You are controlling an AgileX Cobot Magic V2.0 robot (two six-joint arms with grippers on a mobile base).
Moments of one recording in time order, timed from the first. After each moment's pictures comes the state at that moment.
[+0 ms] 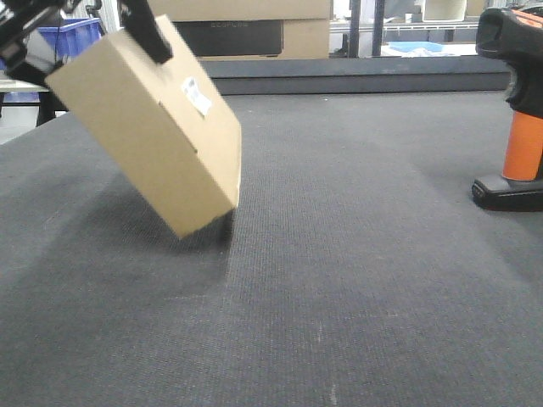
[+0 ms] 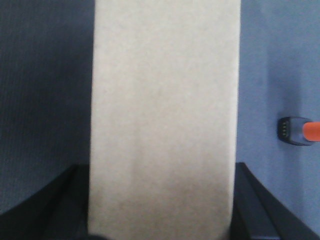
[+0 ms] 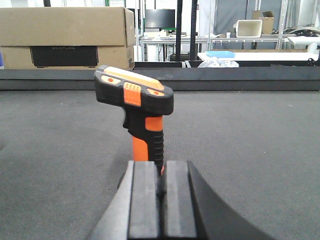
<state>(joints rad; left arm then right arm) -0.26 1.54 -1.24 -0.45 0.78 -0.23 -0.09 0.00 0.00 0.06 0.04 0.00</state>
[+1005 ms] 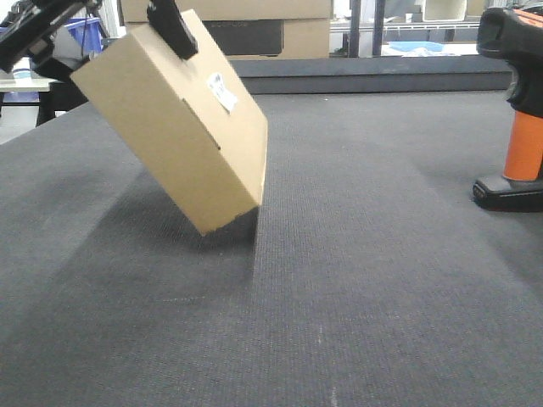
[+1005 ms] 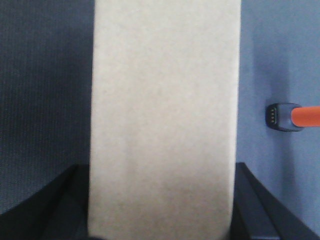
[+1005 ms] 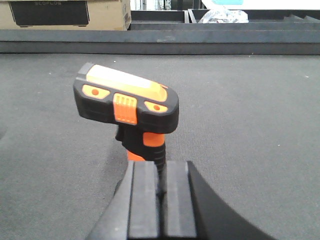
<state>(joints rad) -0.29 1.58 -1.29 -0.48 0.79 -0.18 -0.09 0.67 -0.27 0.06 -0.14 0.00</state>
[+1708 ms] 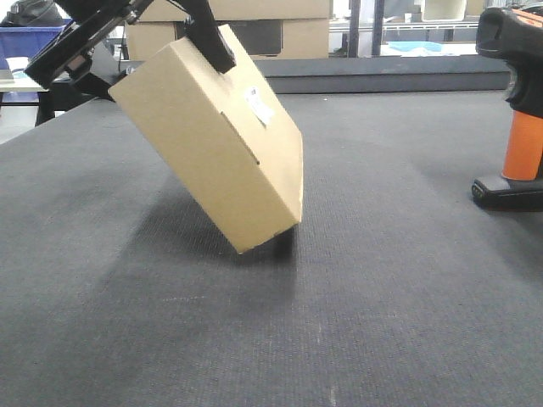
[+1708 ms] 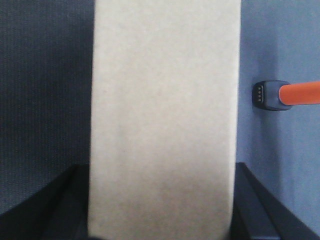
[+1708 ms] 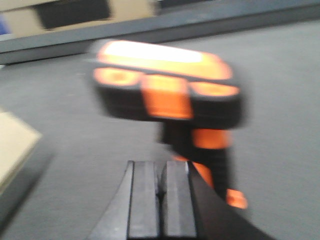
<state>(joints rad) -0.37 1.61 -1.29 -0.52 0.78 -0.18 0.07 1.17 -0.27 0.09 -0.66 0.15</state>
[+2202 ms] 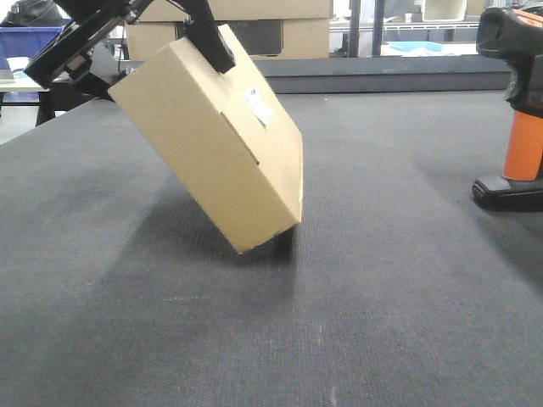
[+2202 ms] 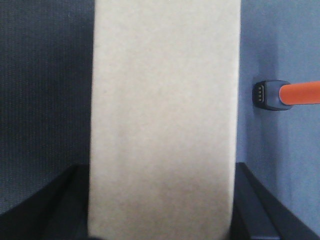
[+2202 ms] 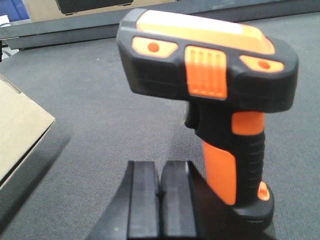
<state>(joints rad) -0.37 1.61 -1.29 -0.52 0.78 -0.18 0.08 1.22 -0.27 0.08 -0.68 0.15</state>
